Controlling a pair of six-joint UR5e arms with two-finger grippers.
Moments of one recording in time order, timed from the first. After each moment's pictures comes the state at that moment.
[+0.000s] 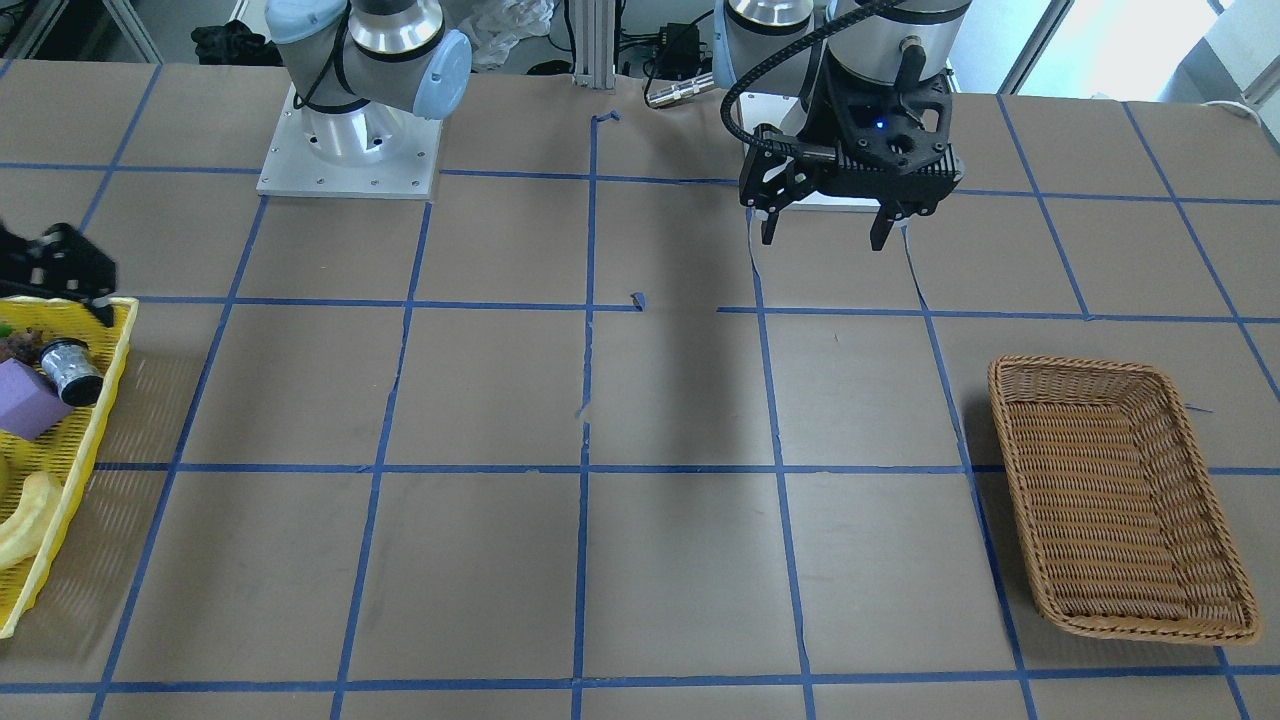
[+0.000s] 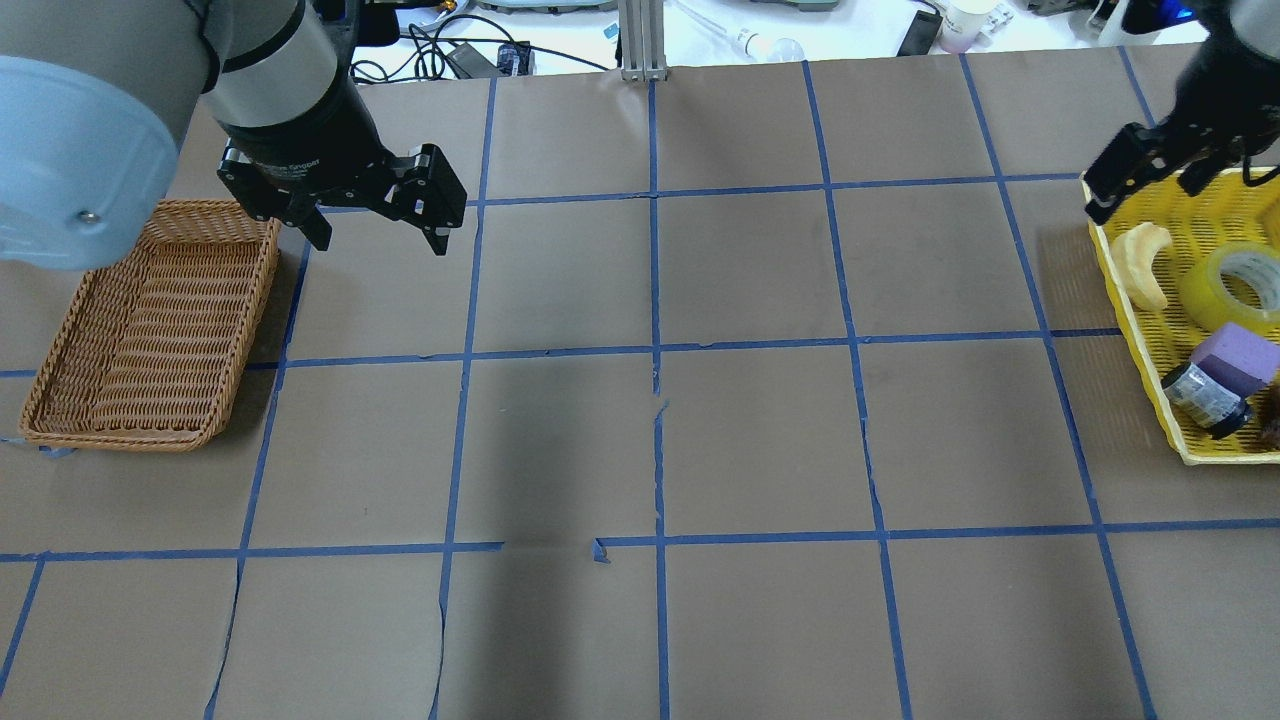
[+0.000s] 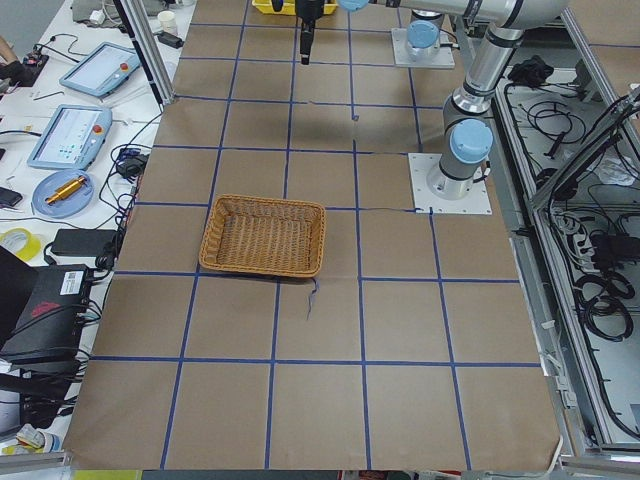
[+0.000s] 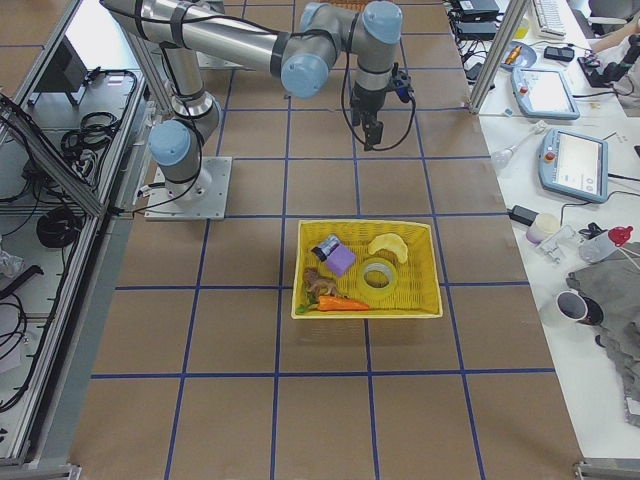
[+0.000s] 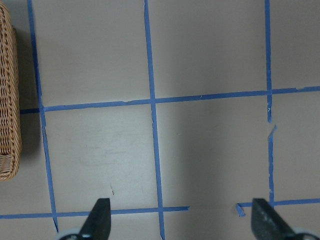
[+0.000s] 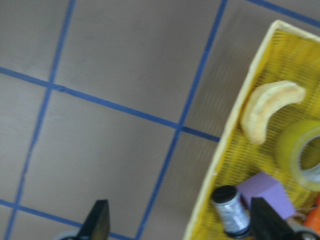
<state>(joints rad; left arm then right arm) -1.68 -1.56 -1.54 -1.56 1.61 -0.04 1.14 -1.44 1.57 -1.73 -1.59 -0.79</state>
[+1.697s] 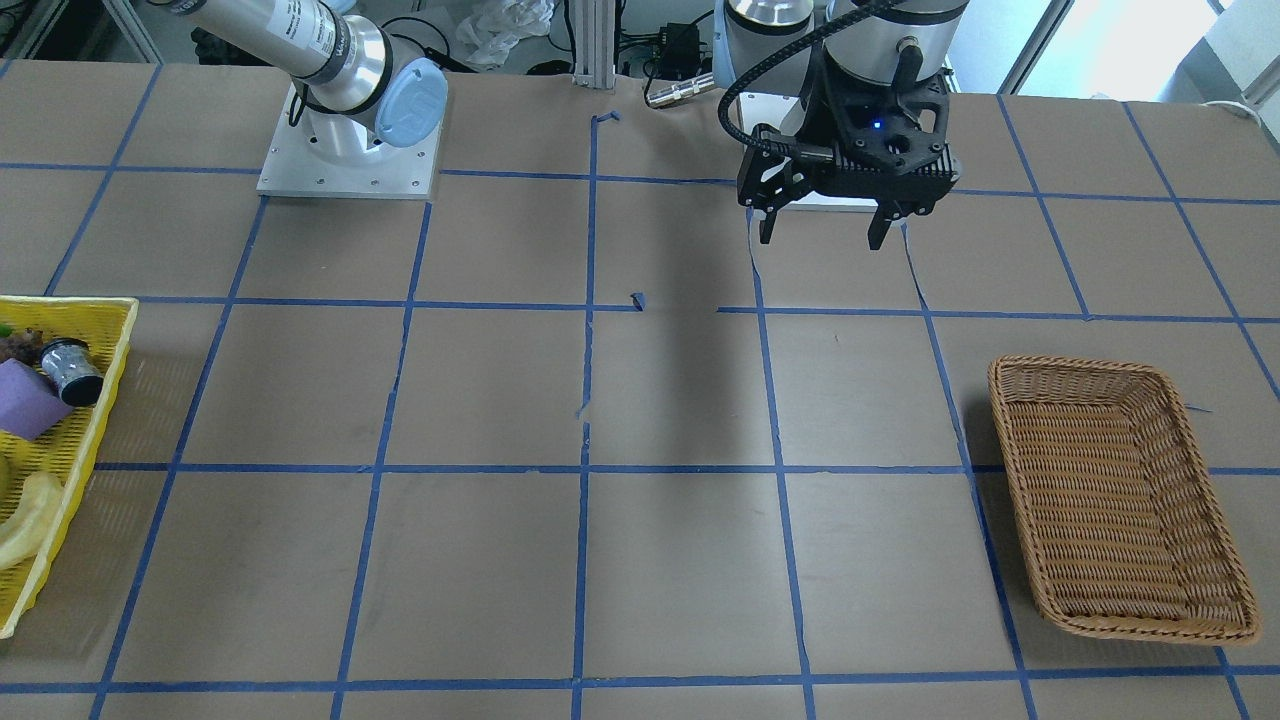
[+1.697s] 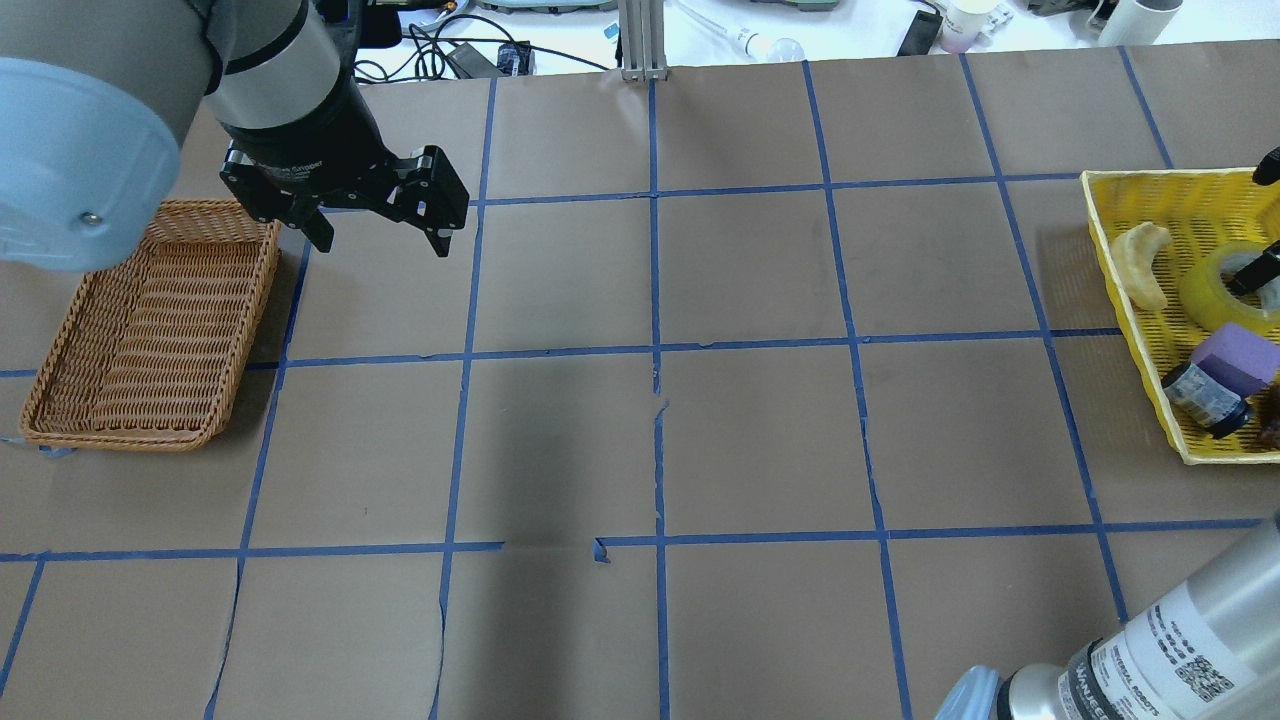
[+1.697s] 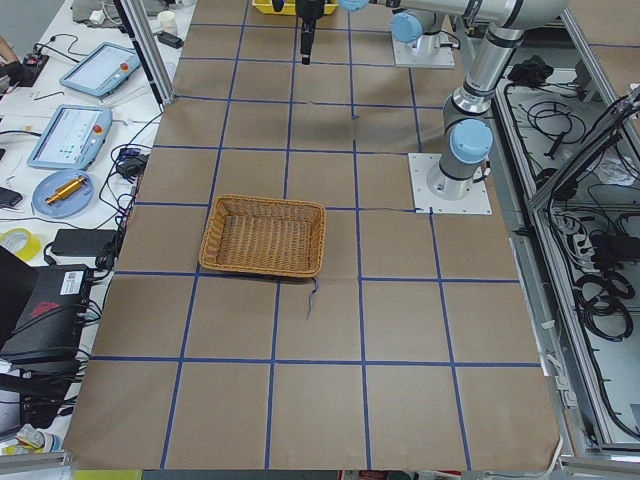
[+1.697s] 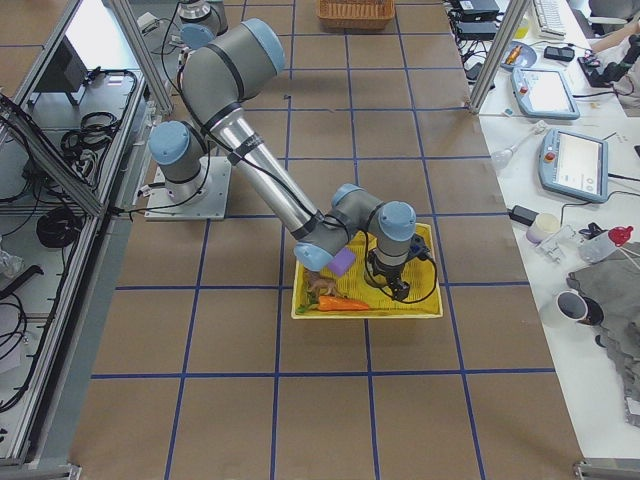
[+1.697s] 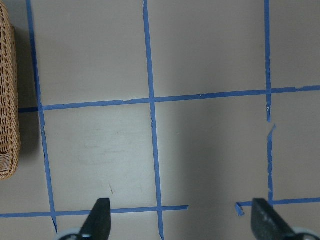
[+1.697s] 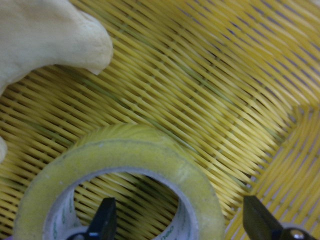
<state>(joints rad) -1.68 -1.56 -1.54 -1.56 1.61 -0.05 0.84 -0.96 1.54 -2.28 -1.59 -1.24</state>
